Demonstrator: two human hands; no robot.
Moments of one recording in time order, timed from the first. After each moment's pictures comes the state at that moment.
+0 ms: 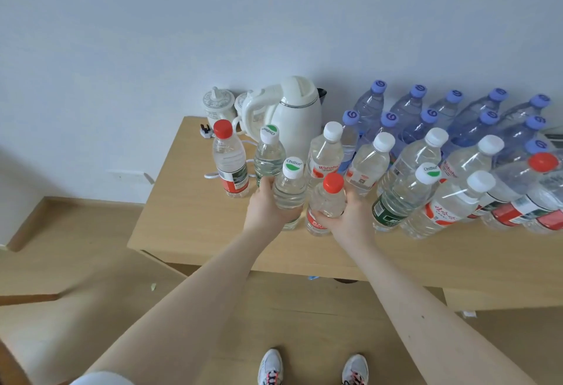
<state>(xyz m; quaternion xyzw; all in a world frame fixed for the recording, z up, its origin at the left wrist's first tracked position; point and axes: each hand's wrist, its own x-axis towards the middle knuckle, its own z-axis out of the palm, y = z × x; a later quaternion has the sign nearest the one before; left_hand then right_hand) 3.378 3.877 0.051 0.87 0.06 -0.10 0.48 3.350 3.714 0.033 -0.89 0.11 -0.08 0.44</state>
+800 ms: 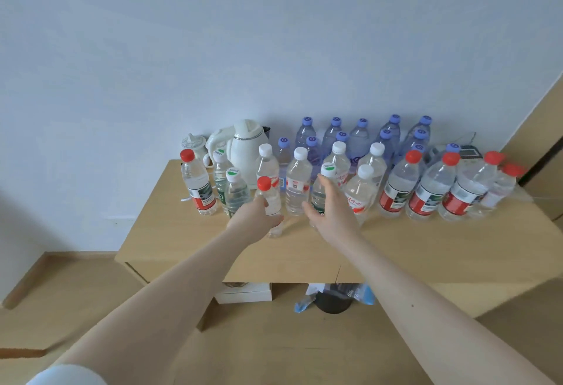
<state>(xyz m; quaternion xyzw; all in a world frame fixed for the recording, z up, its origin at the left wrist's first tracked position) 3.286 3.799 0.141 0.95 -0.02 -0.17 0.25 3.252 3.630 0.127 -0.92 0.01 -0.10 0.37</state>
